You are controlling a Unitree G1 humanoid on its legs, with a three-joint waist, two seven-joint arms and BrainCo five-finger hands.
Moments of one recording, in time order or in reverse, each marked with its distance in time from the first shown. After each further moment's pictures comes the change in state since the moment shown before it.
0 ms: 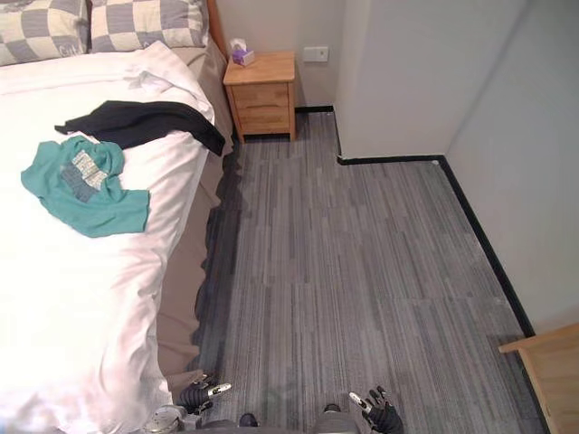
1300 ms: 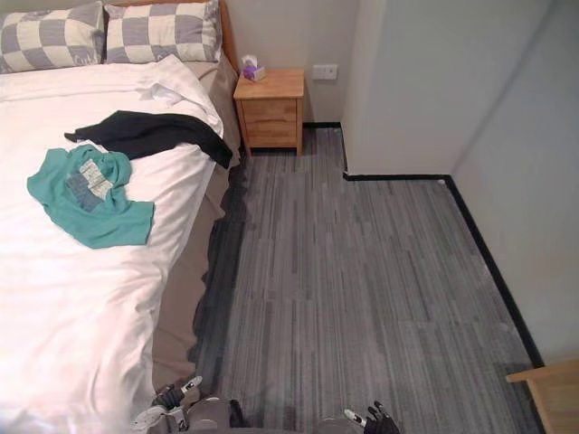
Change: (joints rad) left arm 0.029 -0.064 0.317 -0.153 0.012 0.210 0.215; right arm 0.039 -0.006 0.104 -0.074 -0.117 0.110 -0.106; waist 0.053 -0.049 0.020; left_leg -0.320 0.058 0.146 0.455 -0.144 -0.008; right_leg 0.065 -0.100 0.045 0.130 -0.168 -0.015
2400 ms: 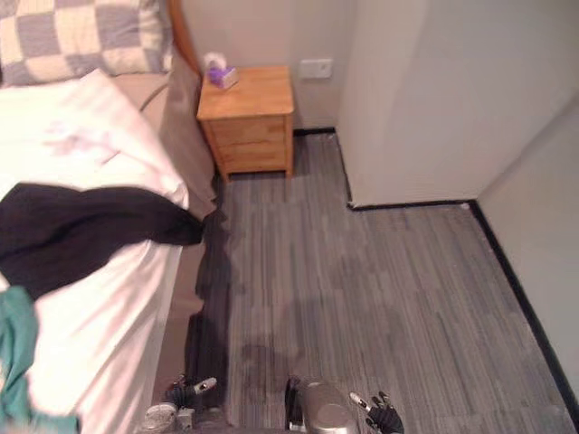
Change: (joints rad) left arm 0.002 -0.014 0.027 0.047 0.094 -0.175 -0.090; right arm 0.006 0.009 -0.015 -0.032 0.023 0.016 -0.024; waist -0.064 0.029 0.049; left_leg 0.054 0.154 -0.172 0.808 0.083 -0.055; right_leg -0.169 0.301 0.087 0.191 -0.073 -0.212
